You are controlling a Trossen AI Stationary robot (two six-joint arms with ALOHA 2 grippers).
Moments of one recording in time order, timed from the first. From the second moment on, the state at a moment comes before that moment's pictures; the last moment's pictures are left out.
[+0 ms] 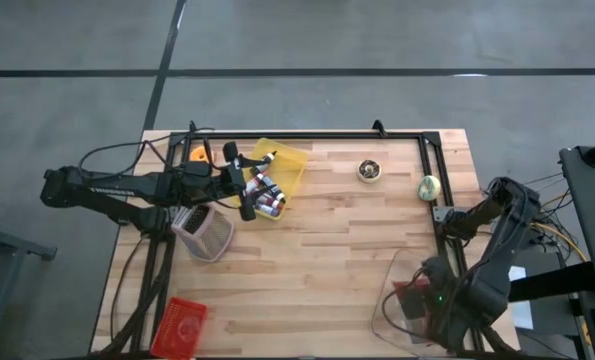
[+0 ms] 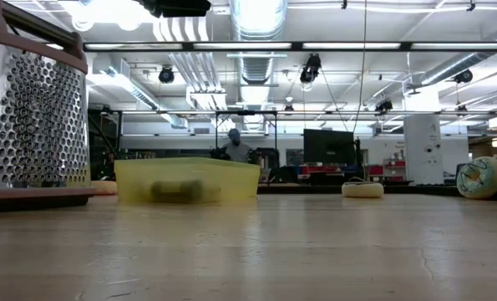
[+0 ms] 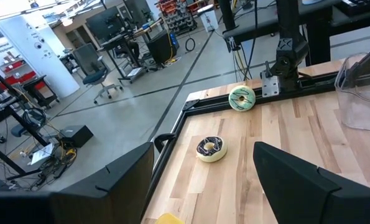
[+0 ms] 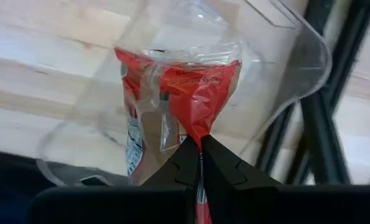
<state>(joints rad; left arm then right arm) -0.02 1.06 0.86 0.01 -0.38 0.34 0.99 1.61 1.55 -1.57 0.05 2.37</state>
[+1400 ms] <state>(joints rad) -0.02 1.06 0.86 0.01 -0.38 0.34 0.93 1.86 1.45 -1.40 0.05 2.33</state>
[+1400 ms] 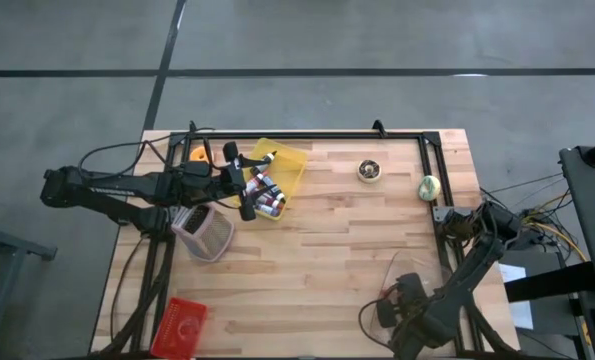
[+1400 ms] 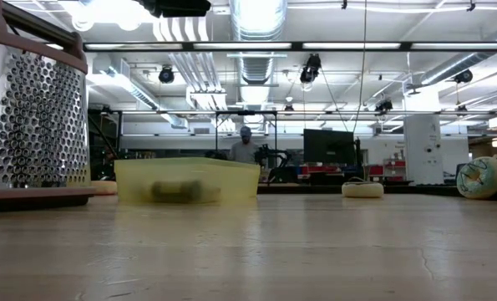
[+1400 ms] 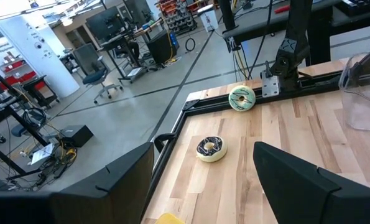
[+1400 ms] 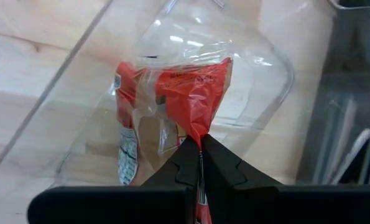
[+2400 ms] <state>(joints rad) -0.02 1.06 0.86 0.01 -0.38 0.34 0.93 1.86 1.36 -1.32 0.00 2.36</state>
